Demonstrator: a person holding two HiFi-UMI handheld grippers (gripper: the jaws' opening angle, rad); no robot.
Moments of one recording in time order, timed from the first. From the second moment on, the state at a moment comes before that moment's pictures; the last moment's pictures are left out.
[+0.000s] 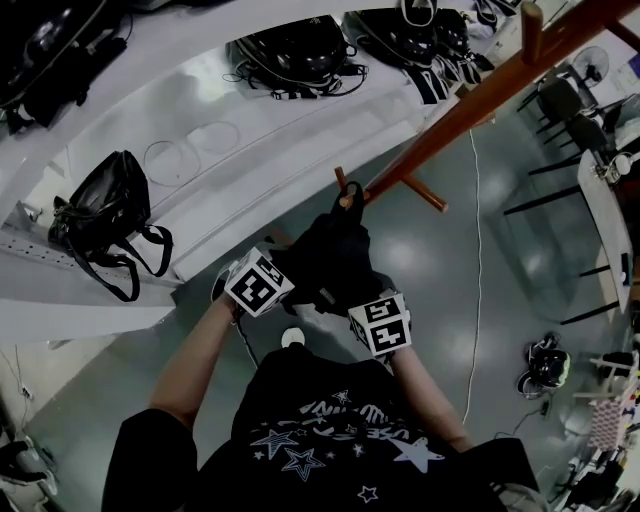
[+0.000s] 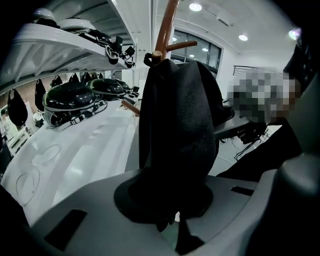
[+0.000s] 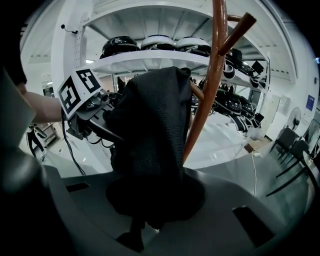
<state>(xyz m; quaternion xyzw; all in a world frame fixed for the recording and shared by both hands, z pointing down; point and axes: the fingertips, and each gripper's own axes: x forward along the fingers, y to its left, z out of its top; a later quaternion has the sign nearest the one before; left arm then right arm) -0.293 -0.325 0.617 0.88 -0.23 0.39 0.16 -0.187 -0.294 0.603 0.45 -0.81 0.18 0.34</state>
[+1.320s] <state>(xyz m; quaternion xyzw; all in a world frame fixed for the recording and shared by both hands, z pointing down) -0.269 -0.377 0.692 0.85 -0.23 0.44 0.16 -0.153 -0.333 0.687 0.46 -0.75 0.24 0.40</state>
